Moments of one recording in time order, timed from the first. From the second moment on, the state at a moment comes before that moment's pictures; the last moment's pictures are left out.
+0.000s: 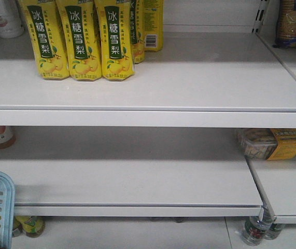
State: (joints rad) left arm -0.05 0.00 0.04 -0.05 0.17 -0.01; right arm 0.02 0.19 -0.11 0.01 0.09 -0.09
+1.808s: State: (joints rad) left arm -0.05 0.00 0.04 -0.05 0.18 -0.01; right arm 0.02 0.02 0.03 0.01 -0.02 -0.05
